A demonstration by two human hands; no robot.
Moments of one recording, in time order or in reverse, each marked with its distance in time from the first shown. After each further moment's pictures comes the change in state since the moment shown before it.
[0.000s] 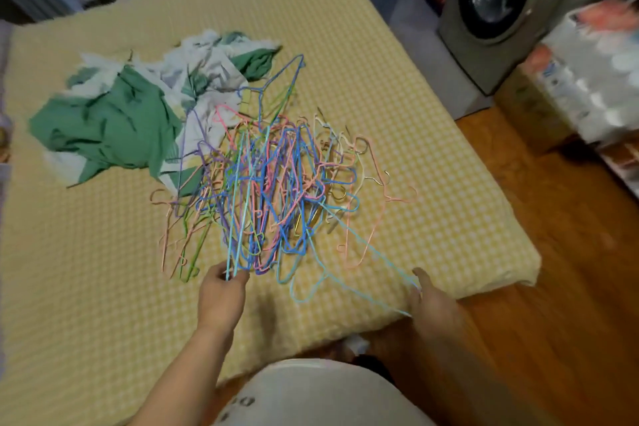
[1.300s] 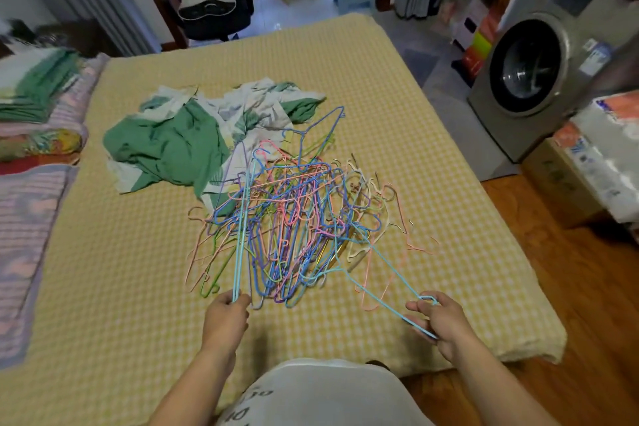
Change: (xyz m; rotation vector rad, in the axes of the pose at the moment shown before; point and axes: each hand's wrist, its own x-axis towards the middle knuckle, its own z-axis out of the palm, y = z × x) left_hand -0.004 -0.008 -0.040 -0.211 0.005 -0.057; right_hand 0.020 -0.069 -0.055 0.983 -0.281 0.335
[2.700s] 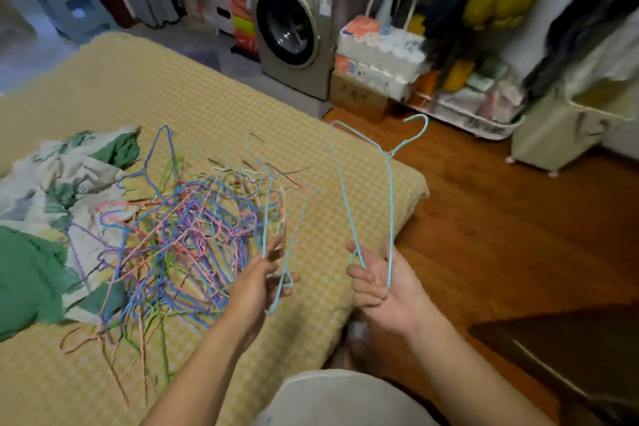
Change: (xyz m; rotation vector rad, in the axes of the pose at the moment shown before) left_hand -0.005 0.053 0.022 0.156 -1.083 0.103; right_hand -0.153 0.096 0.109 1.197 -0.548 -0.203
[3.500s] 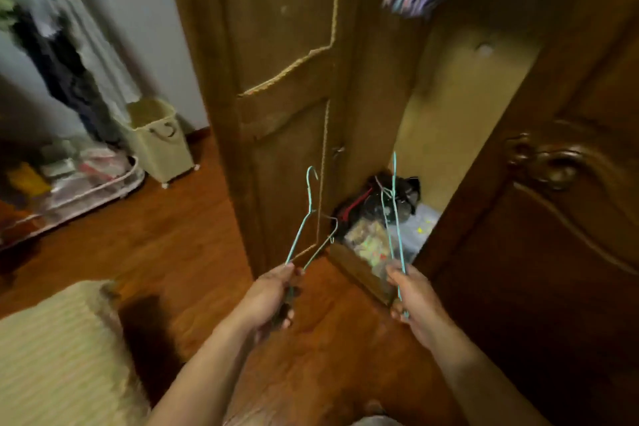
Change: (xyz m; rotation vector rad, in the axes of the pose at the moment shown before) left_hand -0.253 -0.167 0.333 1.045 -1.244 -0.298; right_hand -0.475 0.201 -0.127 0.275 1.572 -1.050
